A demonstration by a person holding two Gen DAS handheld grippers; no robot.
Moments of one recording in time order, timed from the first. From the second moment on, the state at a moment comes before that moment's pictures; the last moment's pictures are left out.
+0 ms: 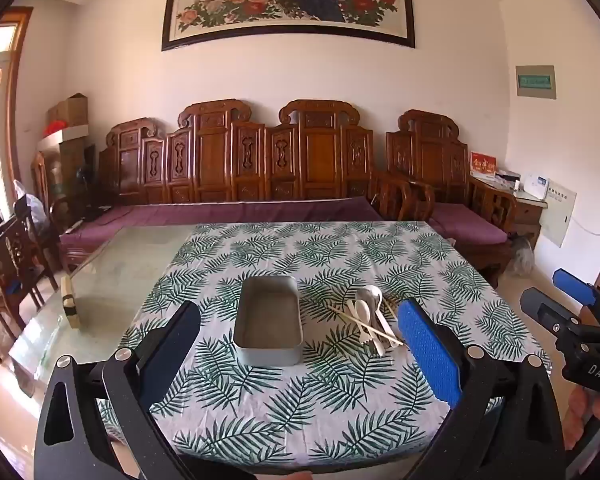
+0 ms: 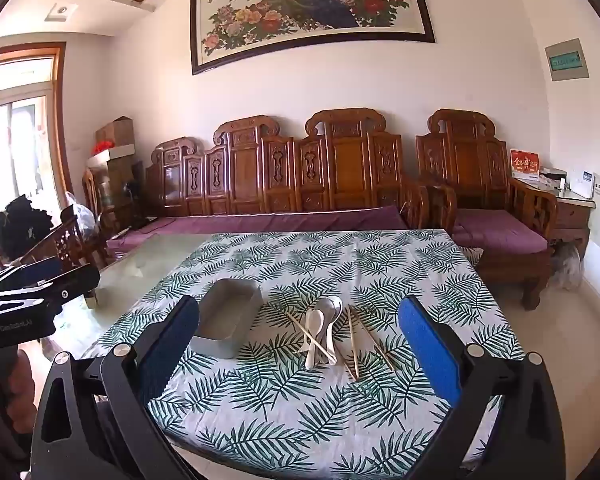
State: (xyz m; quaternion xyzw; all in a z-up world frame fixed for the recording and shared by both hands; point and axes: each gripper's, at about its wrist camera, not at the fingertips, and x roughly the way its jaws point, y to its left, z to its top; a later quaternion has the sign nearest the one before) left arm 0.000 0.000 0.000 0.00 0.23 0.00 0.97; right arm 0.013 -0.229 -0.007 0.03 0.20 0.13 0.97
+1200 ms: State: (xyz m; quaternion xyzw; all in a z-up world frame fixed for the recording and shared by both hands) left arm -0.003 -0.009 0.014 0.00 0.22 -0.01 0.98; right arm 0.010 -0.228 0.000 0.03 0.20 0.14 0.97
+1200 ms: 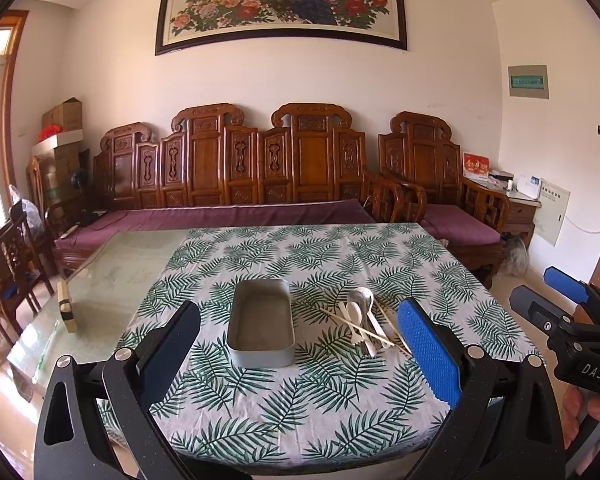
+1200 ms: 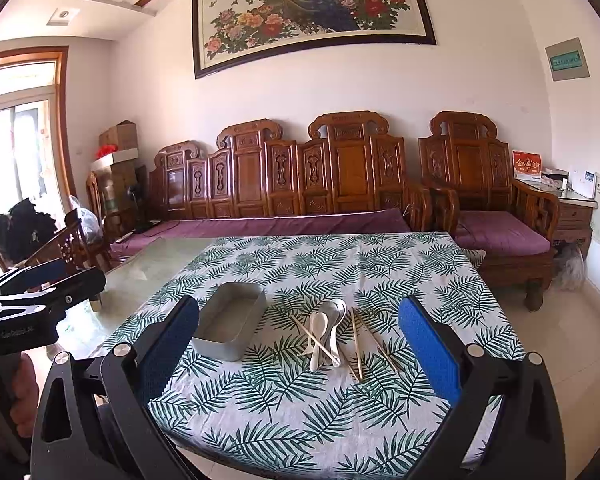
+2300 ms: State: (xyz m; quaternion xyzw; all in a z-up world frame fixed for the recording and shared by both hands) left arm -0.004 -0.007 0.007 0.00 0.22 -0.01 0.97; right arm 0.006 -0.228 0.009 0.03 0.20 0.14 0.97
